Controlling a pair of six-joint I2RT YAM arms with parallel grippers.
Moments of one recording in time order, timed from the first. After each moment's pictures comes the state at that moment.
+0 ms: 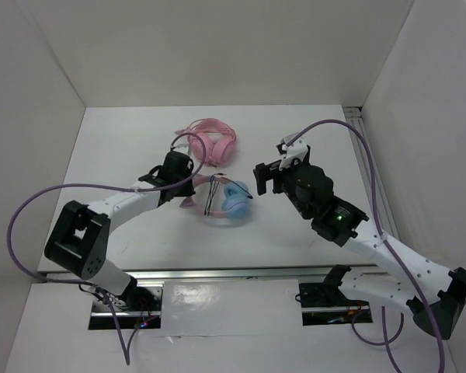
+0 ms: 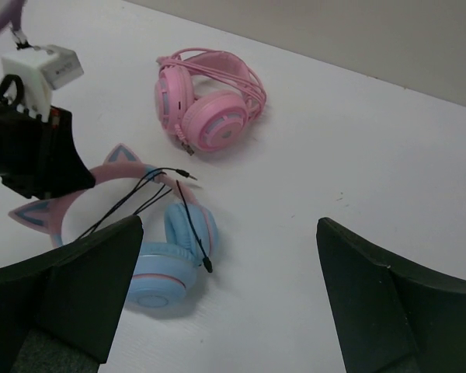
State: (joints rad) left arm -0.43 1.51 0.91 -0.20 -0.12 -0.41; right arm 0.81 0.94 0.90 -0.13 0.42 0.05
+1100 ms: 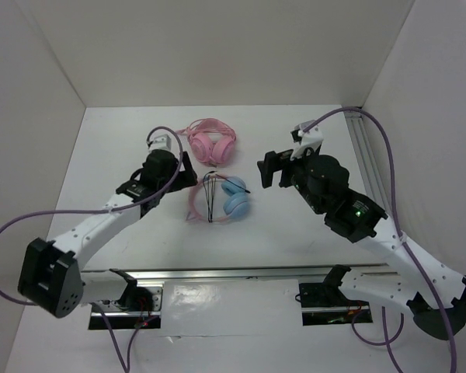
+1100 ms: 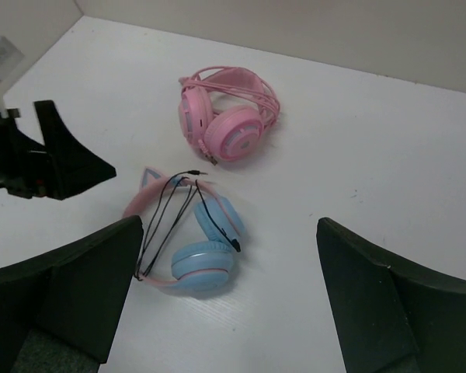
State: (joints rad) left arm -0.44 1.30 0.84 -0.20 -0.23 -0.59; right arm 0.81 0.92 1.06 -0.31 0.39 0.14
